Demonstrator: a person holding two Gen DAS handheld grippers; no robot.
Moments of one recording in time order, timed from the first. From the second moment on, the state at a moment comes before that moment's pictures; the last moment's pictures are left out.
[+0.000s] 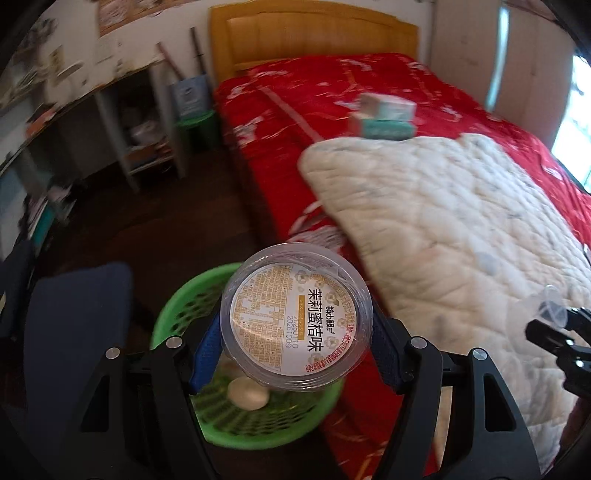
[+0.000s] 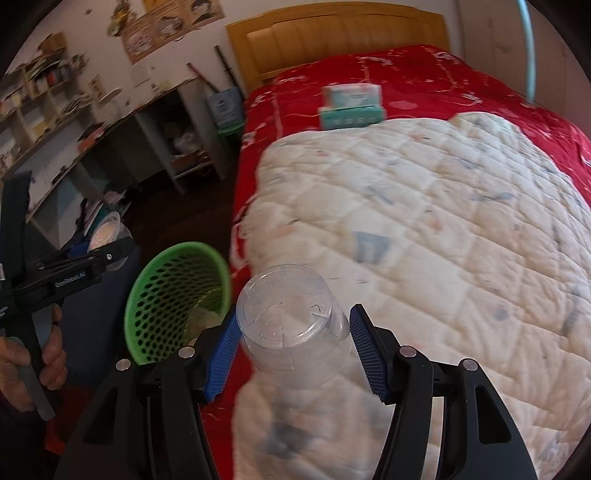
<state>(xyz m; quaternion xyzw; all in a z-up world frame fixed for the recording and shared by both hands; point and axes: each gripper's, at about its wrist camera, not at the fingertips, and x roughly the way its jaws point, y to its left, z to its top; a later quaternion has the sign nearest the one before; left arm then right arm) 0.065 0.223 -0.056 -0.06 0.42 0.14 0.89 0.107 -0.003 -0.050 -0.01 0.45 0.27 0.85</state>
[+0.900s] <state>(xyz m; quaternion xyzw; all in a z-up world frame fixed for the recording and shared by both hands) 0.015 0.337 -0.099 -0.16 0.44 0.23 0.85 0.107 0.155 -0.077 -0.04 0.48 0.36 0.80</state>
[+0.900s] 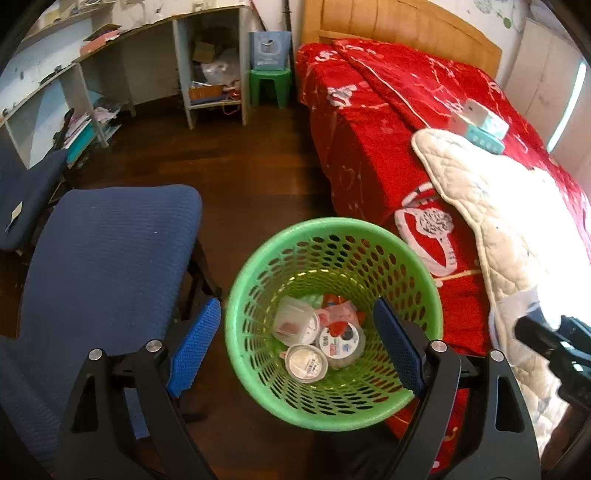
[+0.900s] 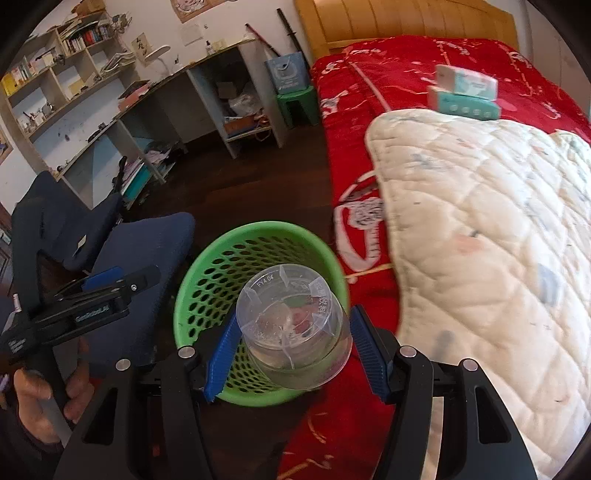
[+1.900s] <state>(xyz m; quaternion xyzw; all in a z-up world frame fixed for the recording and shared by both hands) 0.013 0.244 -0.046 -0.10 0.39 0.18 0.90 0.086 0.069 -0.049 -0.04 0.45 0.31 0.84</state>
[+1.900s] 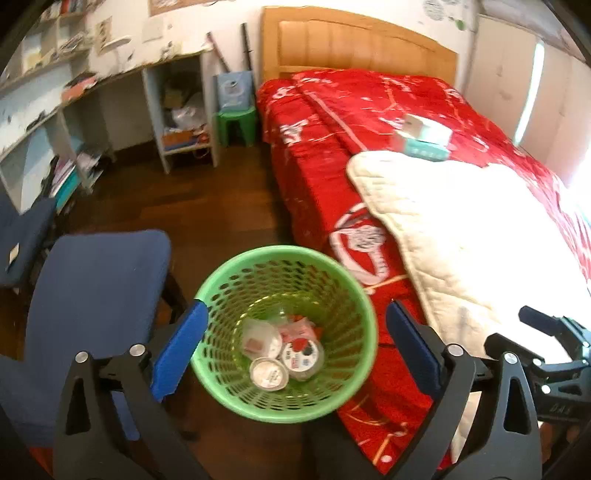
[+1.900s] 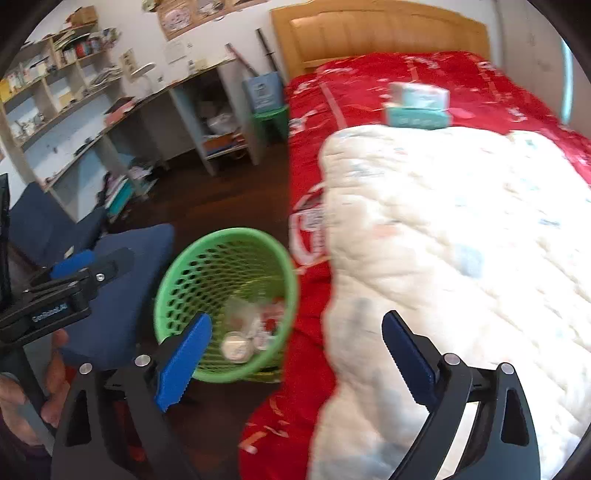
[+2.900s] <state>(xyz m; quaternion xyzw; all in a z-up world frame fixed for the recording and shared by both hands) 0.020 0.074 -0.018 -0.02 0.37 0.06 0.93 0.028 -0.118 0.004 0.00 0.37 0.11 0.92</state>
